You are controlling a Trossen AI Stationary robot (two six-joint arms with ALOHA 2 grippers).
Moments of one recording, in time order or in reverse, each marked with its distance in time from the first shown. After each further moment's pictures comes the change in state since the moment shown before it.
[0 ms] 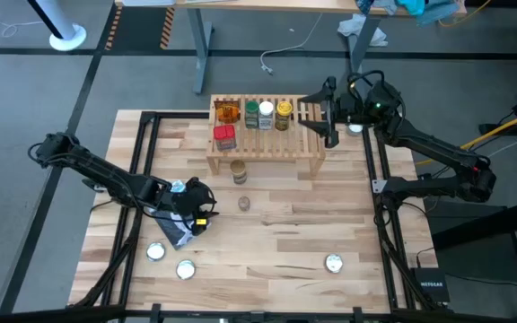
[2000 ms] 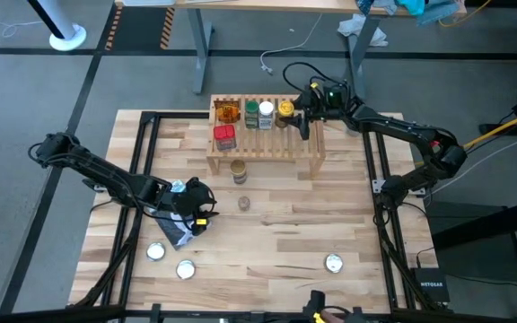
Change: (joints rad) left arm 0.000 0.000 0.000 0.000 0.000 0.000; right arm -0.147 0.364 -0.002 -0.141 0.040 -0.090
